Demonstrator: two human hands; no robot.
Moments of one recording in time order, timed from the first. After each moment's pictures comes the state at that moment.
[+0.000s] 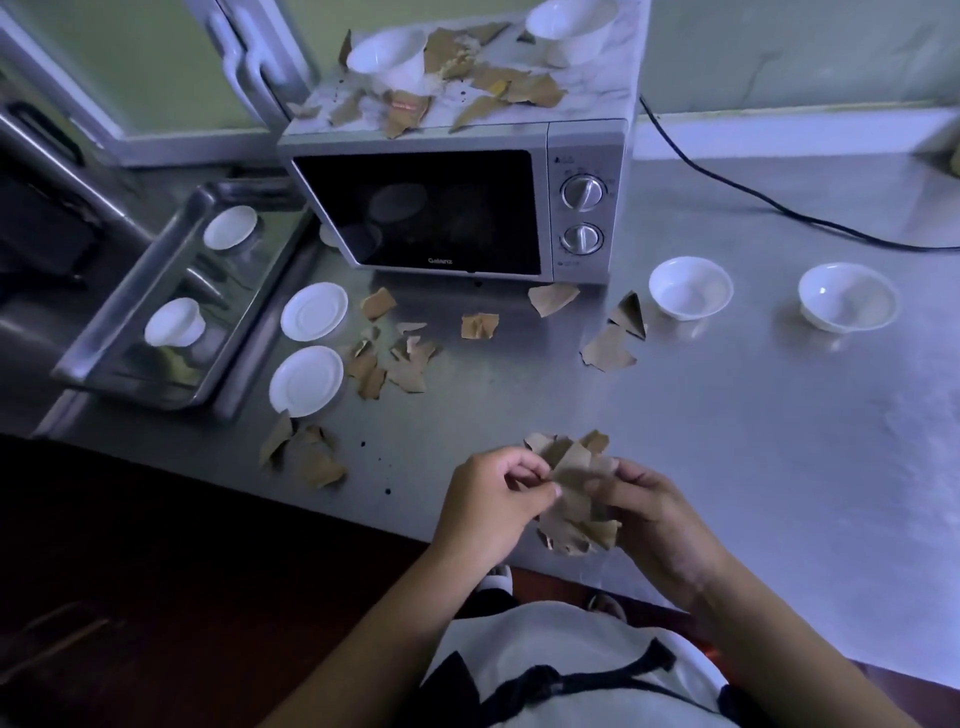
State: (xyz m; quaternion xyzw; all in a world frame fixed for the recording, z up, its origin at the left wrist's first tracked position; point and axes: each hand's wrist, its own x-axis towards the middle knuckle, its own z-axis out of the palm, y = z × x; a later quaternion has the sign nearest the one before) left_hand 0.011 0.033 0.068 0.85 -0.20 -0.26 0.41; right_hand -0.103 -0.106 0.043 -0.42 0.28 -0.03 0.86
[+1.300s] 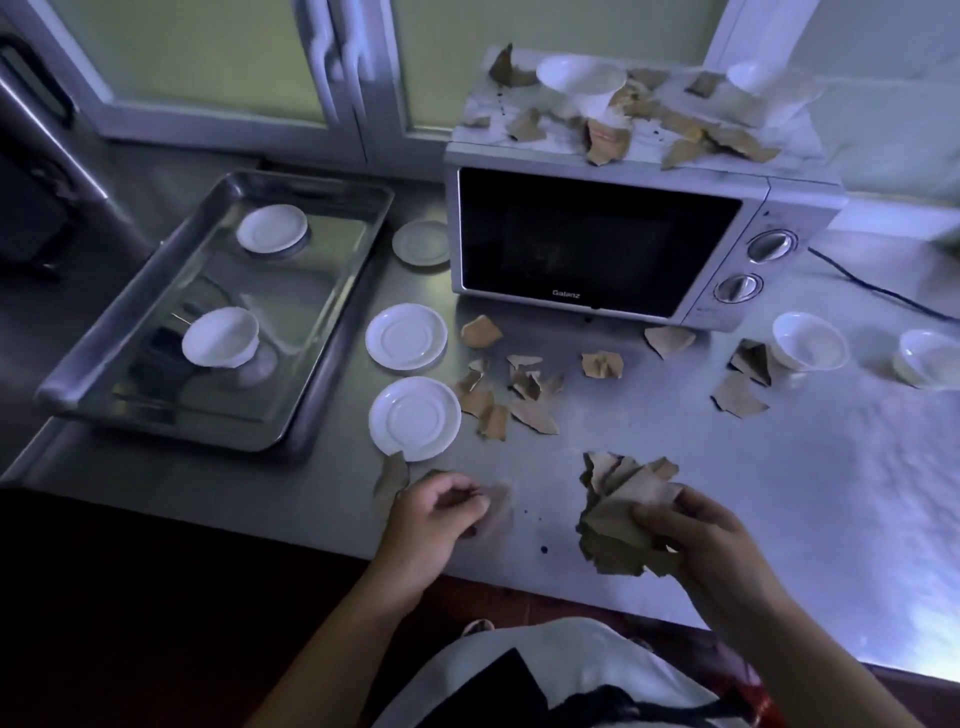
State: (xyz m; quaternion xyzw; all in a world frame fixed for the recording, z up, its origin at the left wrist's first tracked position) left_hand 0.231 0.265 0.032 0.73 -0.07 -0.35 0.59; right_hand 0.051 0.066 0.059 -0.51 0.41 -0.11 0.75
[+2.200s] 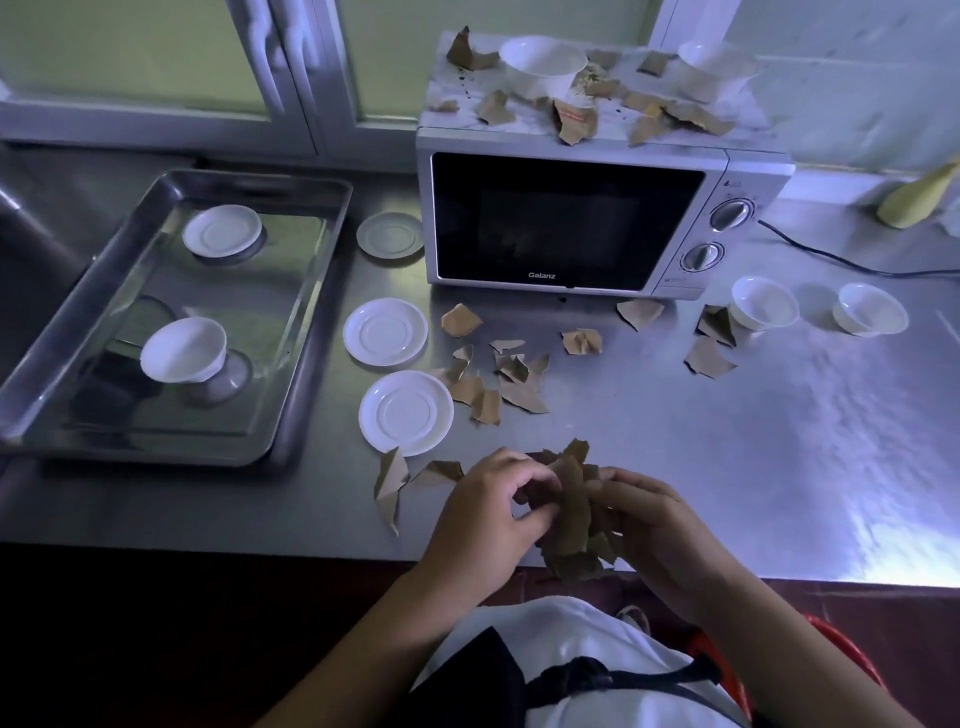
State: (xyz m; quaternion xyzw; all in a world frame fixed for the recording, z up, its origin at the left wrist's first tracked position) left_hand 0.229 0.266 0.068 0.75 -0.45 -0.22 0.44; right_hand 0.088 0.137 0.084 -0.50 0.36 -0.08 0.78
